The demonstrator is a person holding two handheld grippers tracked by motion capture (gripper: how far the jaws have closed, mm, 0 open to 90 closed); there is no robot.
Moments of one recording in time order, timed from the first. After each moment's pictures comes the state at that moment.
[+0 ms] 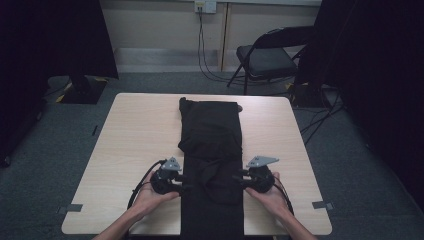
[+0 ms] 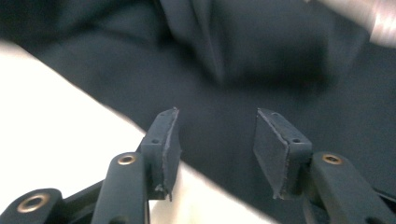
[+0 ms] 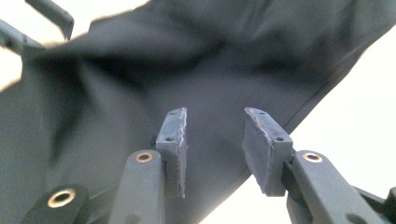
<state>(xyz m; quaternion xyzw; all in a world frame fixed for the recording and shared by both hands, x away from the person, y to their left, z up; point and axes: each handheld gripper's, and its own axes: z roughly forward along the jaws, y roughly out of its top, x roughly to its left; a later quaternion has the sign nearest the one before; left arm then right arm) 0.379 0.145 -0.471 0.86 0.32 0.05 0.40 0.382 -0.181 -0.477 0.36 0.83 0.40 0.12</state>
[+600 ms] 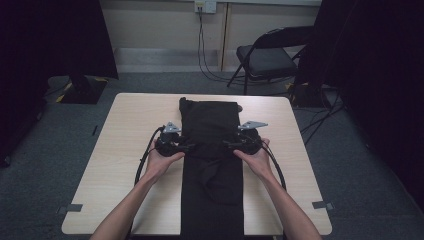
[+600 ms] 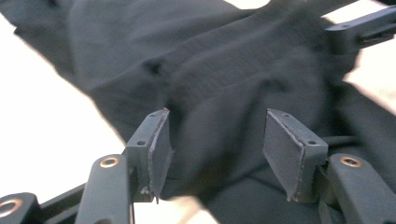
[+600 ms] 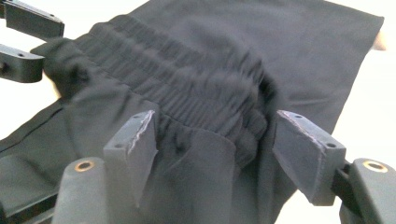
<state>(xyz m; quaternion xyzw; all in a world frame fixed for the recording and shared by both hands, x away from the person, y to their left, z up) 0.481 0.149 -0.470 0.81 0.39 0.14 0.42 0.494 -0.153 -0.465 0.40 0.80 0.42 0.16</state>
